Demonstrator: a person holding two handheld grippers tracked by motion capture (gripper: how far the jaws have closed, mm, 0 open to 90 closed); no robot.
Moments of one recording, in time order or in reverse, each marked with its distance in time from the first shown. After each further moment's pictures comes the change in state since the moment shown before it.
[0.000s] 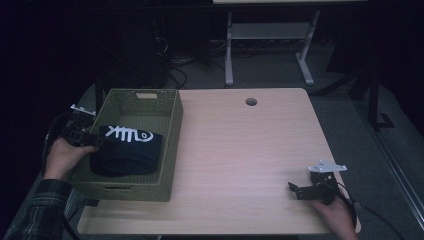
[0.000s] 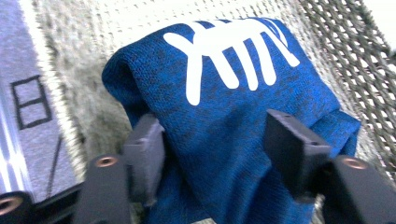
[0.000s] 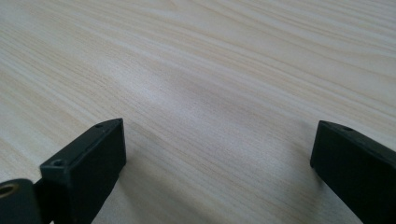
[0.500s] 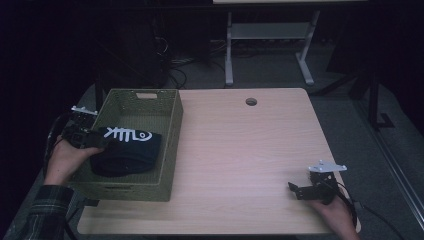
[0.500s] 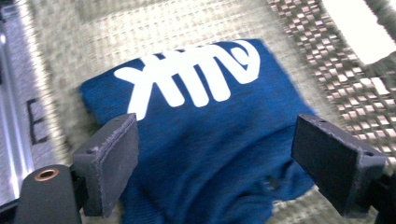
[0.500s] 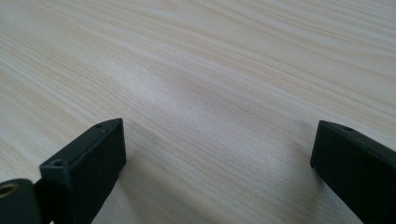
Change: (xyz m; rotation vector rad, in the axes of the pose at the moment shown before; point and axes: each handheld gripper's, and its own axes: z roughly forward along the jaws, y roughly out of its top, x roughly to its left) left arm -0.033 0.002 -0.011 -0.075 0.000 0.033; right arm 0.000 0.000 0.000 0.000 0.000 0.000
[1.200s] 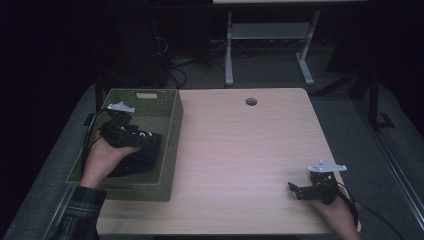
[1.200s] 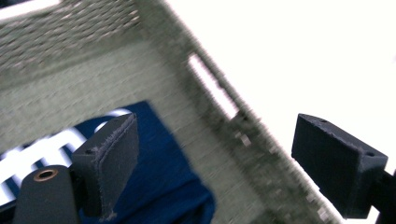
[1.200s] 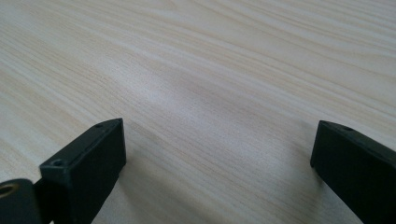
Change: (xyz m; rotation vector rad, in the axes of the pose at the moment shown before) left arm -0.099 0.037 0.014 -0.113 -0.132 0.131; right arm 0.000 0.000 0.000 0.001 -0.001 0.001
